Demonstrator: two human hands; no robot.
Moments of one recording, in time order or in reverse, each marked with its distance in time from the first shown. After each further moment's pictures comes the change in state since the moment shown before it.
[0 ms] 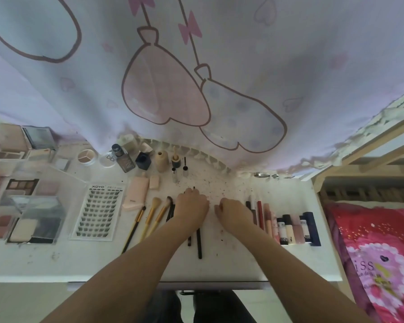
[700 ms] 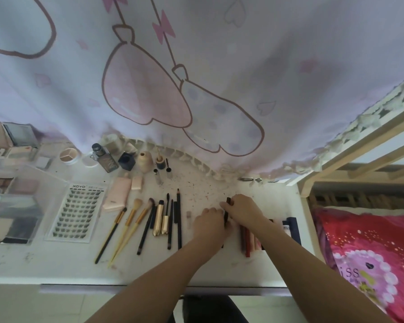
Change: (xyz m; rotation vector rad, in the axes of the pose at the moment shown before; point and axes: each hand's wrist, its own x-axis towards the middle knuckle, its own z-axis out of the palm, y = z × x) left_hand -0.011 0.097 0.001 -0.416 -0.046 -0.066; right_hand 0.017 0.063 -0.036 0.195 -0.099 0.118
